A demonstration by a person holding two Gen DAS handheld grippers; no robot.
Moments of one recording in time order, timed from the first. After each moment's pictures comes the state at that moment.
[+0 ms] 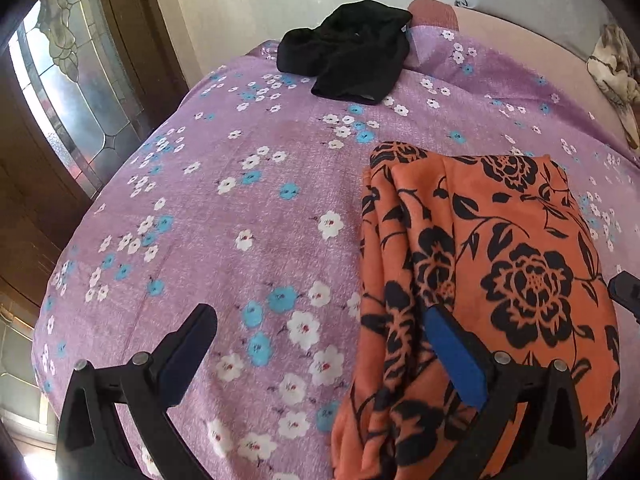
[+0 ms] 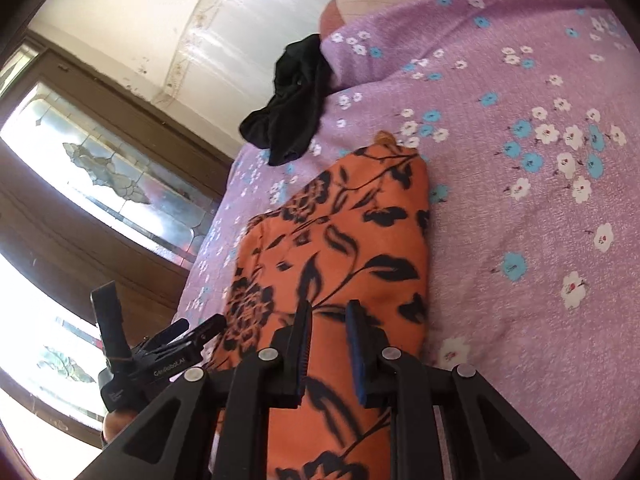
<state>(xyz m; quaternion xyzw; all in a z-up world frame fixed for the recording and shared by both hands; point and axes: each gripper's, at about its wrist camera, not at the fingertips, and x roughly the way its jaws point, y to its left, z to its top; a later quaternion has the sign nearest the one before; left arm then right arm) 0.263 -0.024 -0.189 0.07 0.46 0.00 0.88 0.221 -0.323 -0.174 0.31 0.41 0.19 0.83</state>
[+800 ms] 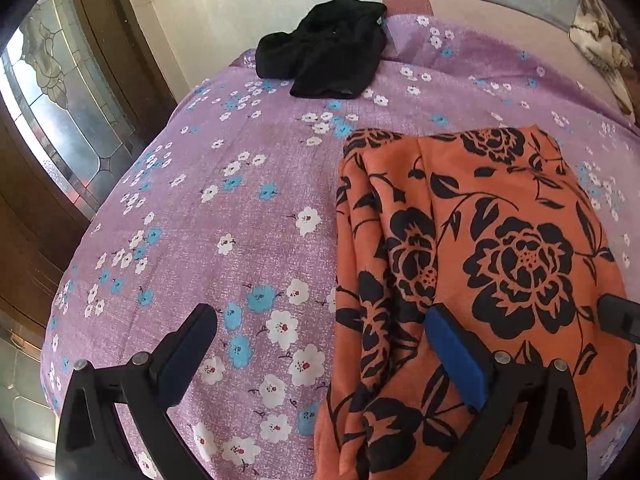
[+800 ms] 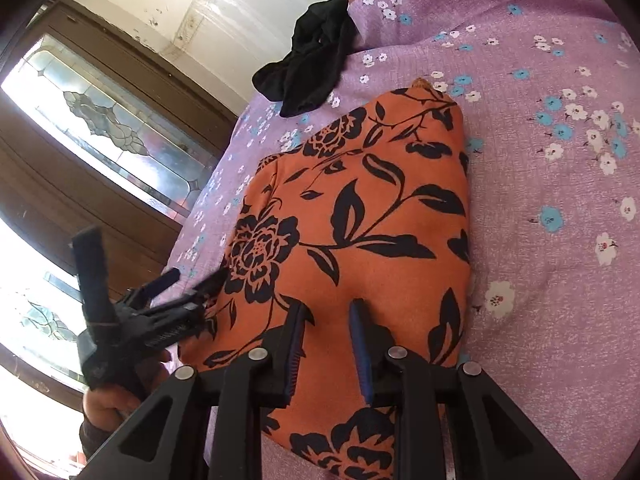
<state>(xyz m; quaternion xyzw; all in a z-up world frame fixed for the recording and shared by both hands) 0.265 -0.048 -0.205 0.12 0.45 -0.01 0.88 0.214 -0.289 -0.184 0.26 0.45 0.20 0.83</state>
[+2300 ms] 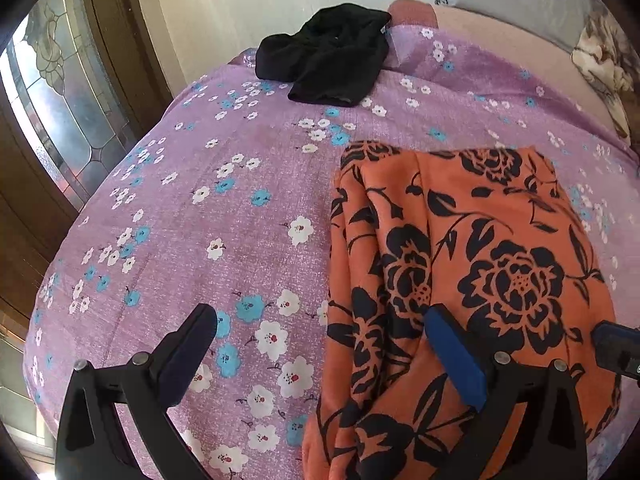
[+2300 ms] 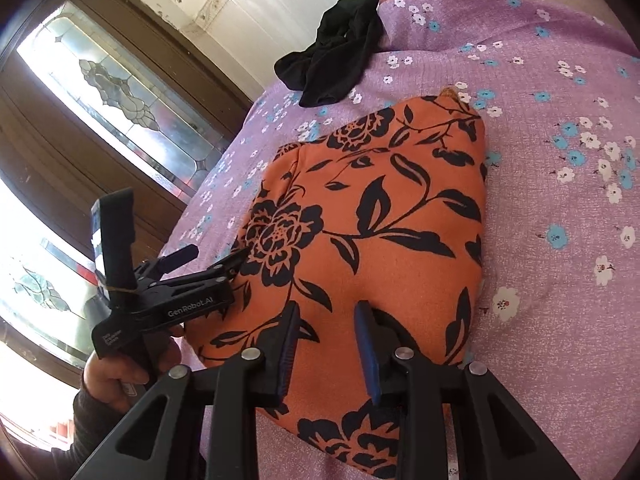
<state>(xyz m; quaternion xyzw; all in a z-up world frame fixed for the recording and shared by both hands) 0.270 -0.039 -0.195 0.07 0.44 -0.03 0.90 0.206 -0.286 -0.170 0.22 0.45 0.22 0.84</state>
